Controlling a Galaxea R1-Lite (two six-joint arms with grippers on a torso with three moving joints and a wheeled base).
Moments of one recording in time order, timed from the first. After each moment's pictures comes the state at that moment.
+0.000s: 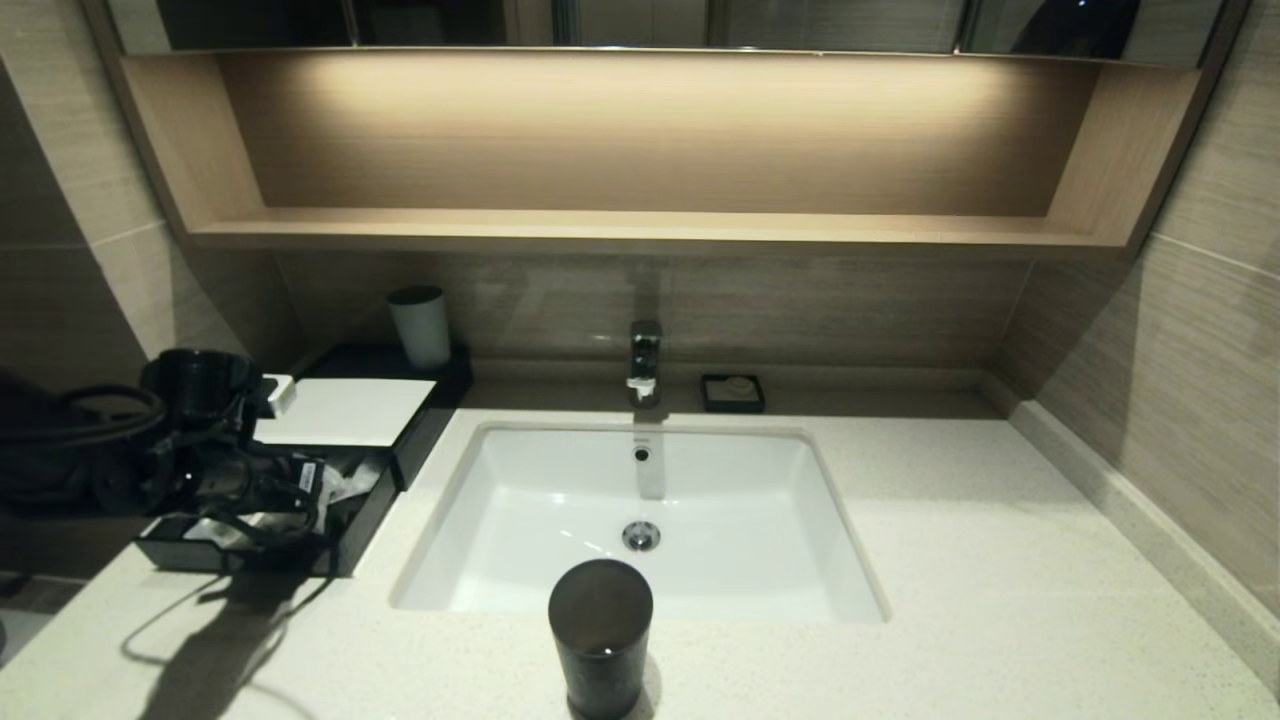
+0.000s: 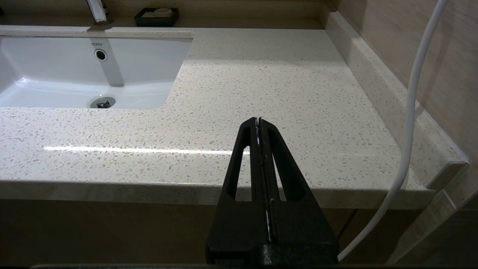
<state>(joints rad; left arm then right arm) 0.13 1.93 -0.94 -0.24 0.07 0.11 0.00 0.00 0.00 0.00 0.00 -0.01</state>
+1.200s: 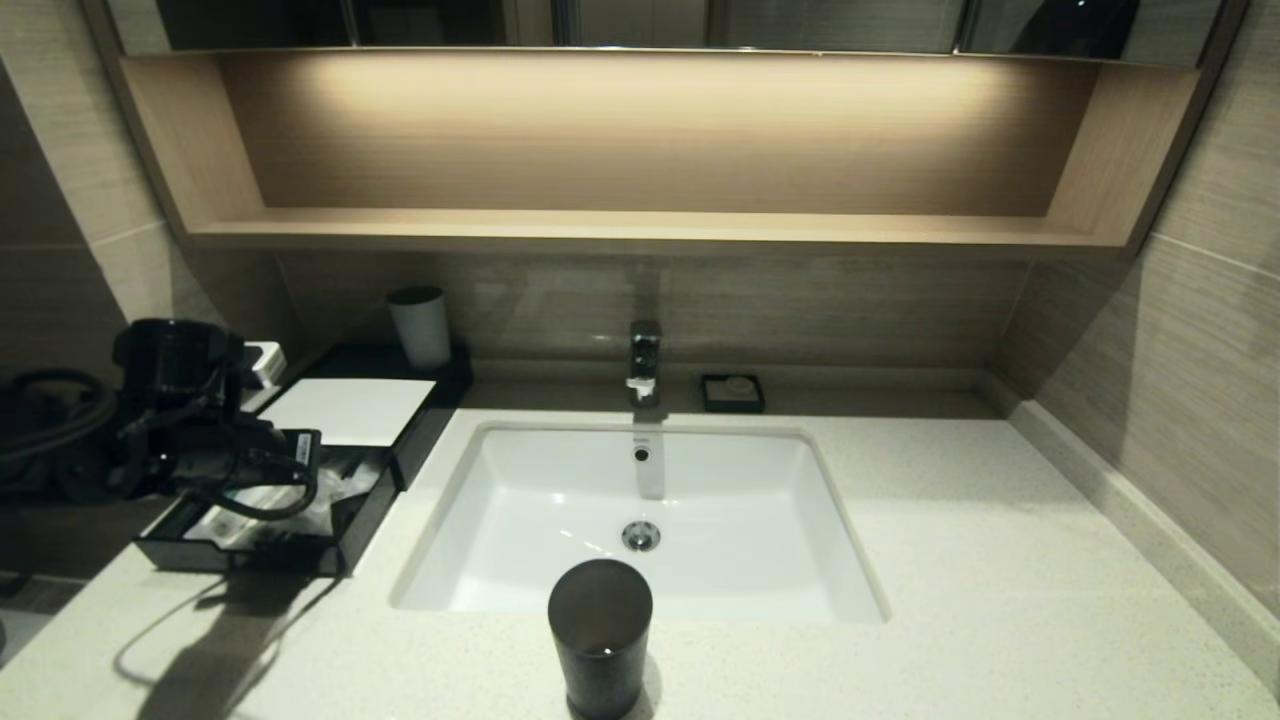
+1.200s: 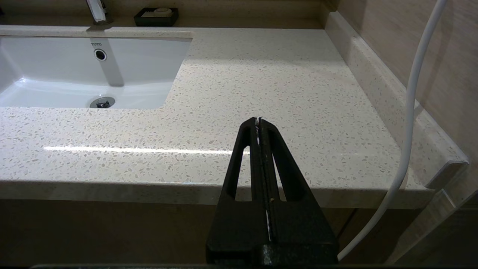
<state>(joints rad) 0.11 1.85 -0.95 -0.23 0.02 0.06 0.00 0.00 0.00 0.00 0.00 -0.01</state>
